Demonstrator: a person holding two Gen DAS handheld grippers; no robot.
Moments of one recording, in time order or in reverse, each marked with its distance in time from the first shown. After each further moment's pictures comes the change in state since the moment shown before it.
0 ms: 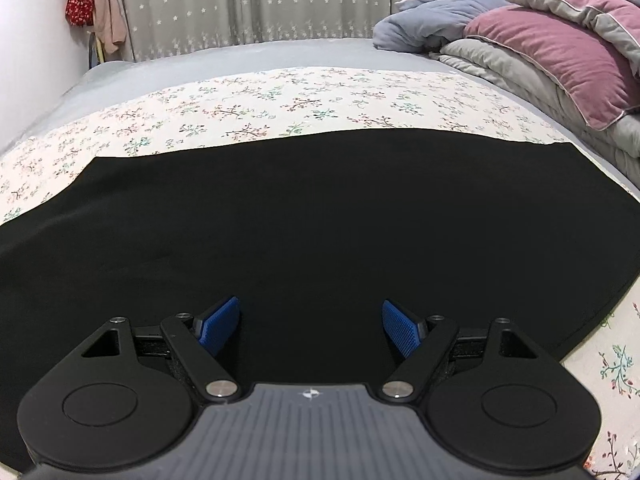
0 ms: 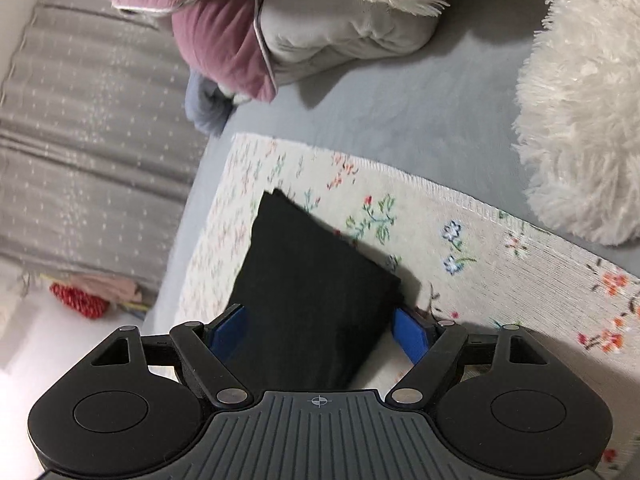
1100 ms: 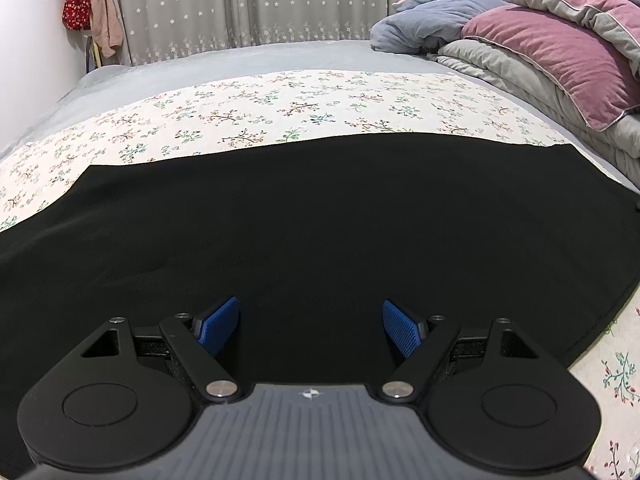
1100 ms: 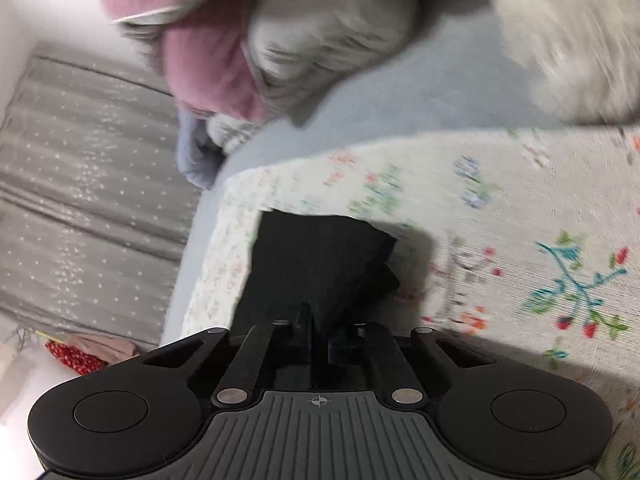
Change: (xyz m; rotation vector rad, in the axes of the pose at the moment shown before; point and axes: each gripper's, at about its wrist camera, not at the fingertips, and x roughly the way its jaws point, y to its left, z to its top) left arm -0.001 -0.019 0.000 0.006 -0.006 0.001; right arm 0.023 0.010 -0.040 0.038 -0.209 -0.002
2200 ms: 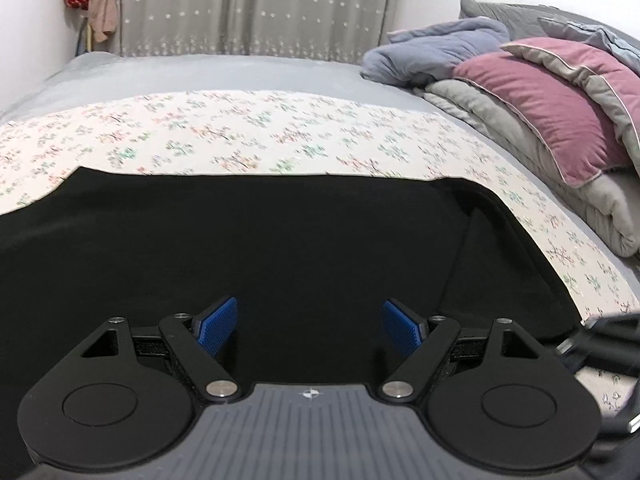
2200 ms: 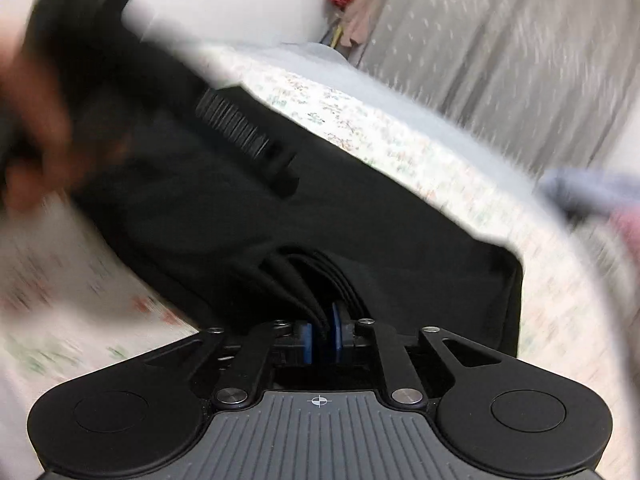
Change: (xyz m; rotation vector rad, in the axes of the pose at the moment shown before) left arm -0.011 0.018 0.012 -0.100 -0.046 -0.146; right arm -0.024 0.143 -0.259 -1.685 0.326 0.202
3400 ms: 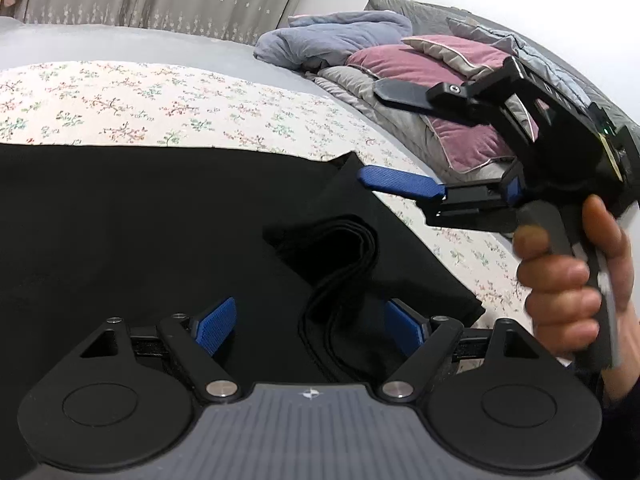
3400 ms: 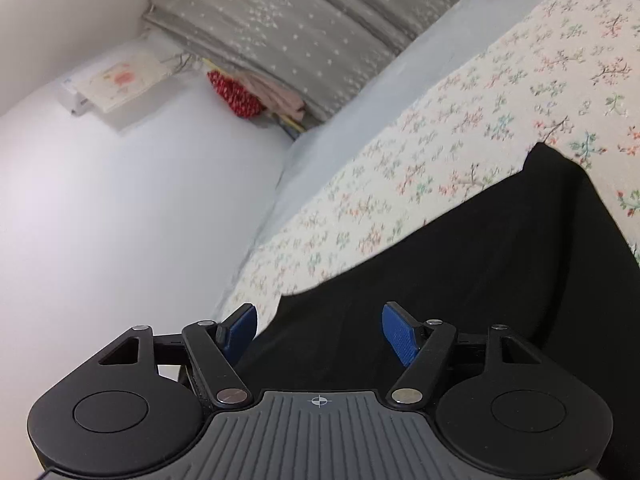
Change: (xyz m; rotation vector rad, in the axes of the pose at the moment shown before) left arm 0.002 0.013 -0.007 0.009 0.055 -0.393; right arm 0.020 -0.136 0.027 1.037 -0.186 0.530
